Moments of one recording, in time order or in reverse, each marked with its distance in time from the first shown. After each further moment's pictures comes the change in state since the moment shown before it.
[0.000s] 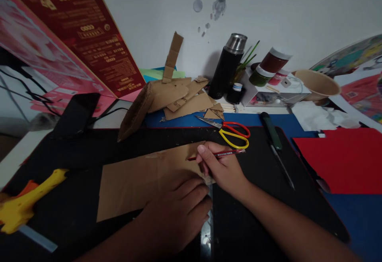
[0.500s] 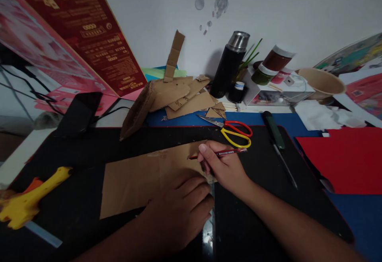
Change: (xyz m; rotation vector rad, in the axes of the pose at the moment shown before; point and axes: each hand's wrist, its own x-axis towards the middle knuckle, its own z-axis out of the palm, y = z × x) left_hand -0.002 0.000 0.000 -0.026 -0.036 -0.008; right_hand 0.001 0.003 0.000 0.016 -0.008 -0.017
